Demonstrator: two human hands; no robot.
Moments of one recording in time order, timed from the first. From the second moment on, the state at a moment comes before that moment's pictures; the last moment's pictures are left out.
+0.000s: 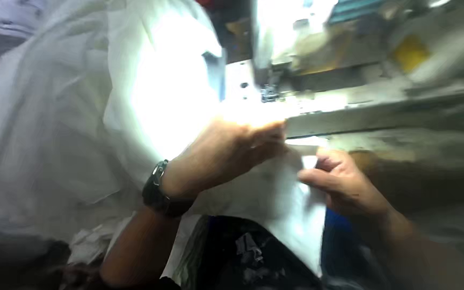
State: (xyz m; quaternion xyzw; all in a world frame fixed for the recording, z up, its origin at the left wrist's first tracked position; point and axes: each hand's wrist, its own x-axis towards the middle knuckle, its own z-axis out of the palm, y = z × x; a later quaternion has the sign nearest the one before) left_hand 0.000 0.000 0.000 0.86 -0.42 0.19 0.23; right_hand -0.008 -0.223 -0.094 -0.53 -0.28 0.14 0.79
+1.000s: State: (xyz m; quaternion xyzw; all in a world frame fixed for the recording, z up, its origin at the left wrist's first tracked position) left_hand -0.064 -0.067 -0.110 0.75 -0.08 -0.03 0.66; right_hand -0.038 -0.244 -0.134 -0.69 -0.12 -0.06 0.72
